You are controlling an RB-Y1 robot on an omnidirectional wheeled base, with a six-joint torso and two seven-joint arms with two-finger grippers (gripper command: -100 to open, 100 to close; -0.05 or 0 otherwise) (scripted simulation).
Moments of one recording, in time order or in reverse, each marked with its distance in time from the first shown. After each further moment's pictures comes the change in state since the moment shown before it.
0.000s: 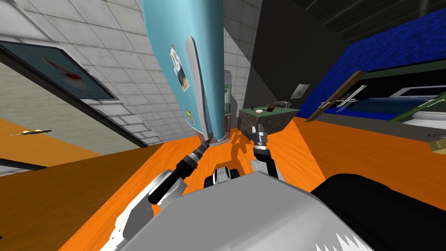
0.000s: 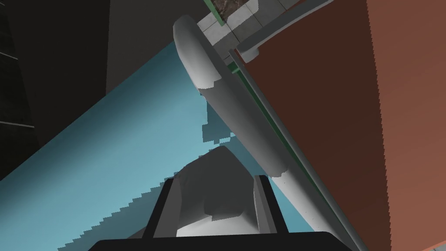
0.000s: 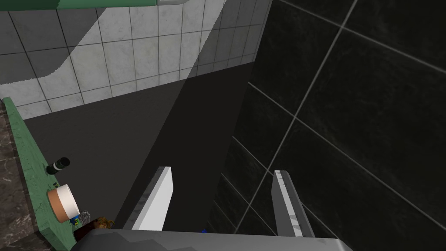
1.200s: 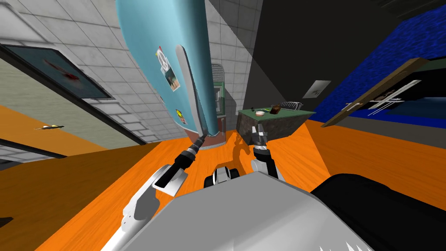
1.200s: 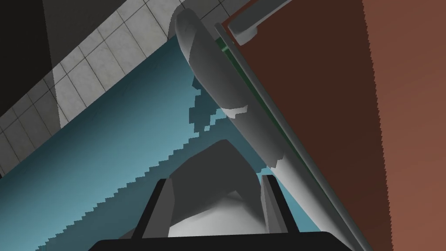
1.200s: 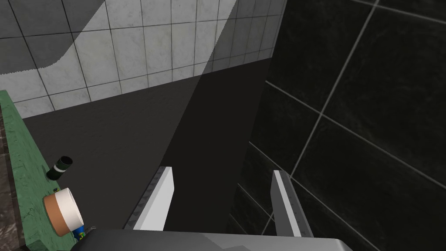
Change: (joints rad) left arm -0.030 -0.094 0.121 0.076 -0.039 0.059 0.021; right arm 0.000 0.000 0.000 0.000 0.000 0.000 0.000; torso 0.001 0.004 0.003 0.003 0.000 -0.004
